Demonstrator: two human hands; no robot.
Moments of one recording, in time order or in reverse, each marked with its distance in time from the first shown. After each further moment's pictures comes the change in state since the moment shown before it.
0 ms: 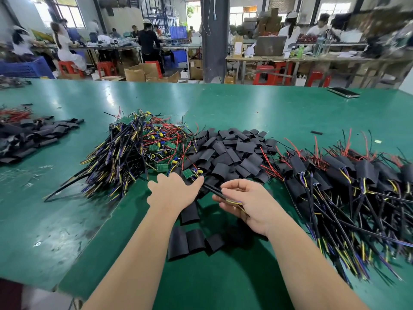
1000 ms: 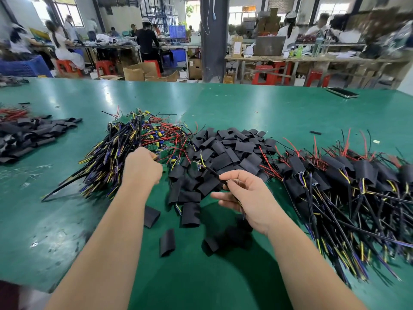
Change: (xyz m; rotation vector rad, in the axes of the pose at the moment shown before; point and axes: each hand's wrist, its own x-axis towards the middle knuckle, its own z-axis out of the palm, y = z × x) left_hand 0.040 -0.026 -0.054 -0.343 0.210 0.011; right_hand 0.004 0.001 0.002 -0.146 -0.033 -0.182
